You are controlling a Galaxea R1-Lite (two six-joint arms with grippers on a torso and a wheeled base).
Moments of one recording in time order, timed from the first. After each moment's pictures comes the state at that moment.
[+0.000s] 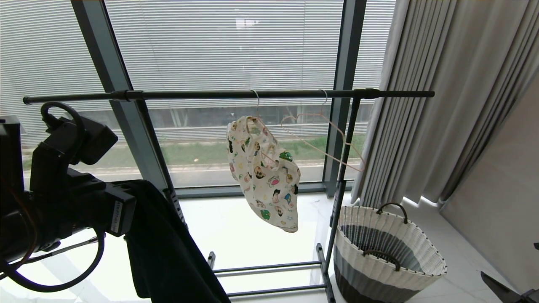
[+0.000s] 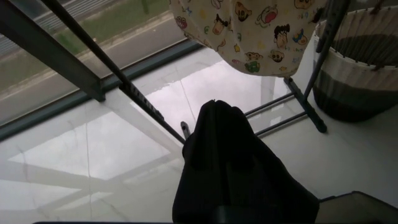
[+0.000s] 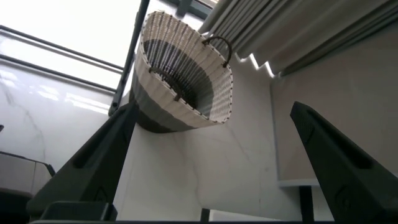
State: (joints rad) left arm -0.29 1.22 -0.72 -0.08 0.08 0.26; right arm 0.31 0.89 -0.20 -0.28 -0.21 -0.30
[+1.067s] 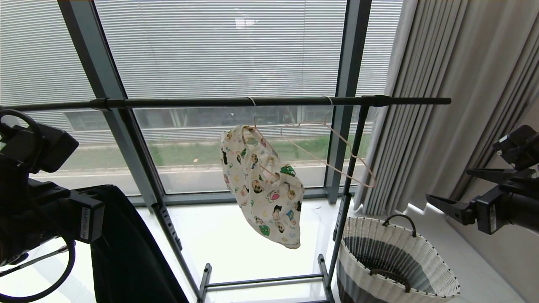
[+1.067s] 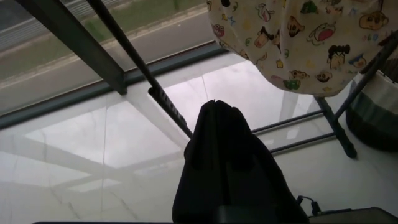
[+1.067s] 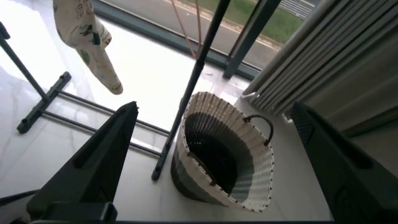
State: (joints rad) left arm -0.17 1.13 -0.66 -0.09 0.10 0.26; right arm 0.32 1.23 -0.64 -0.28 0.07 -0.23
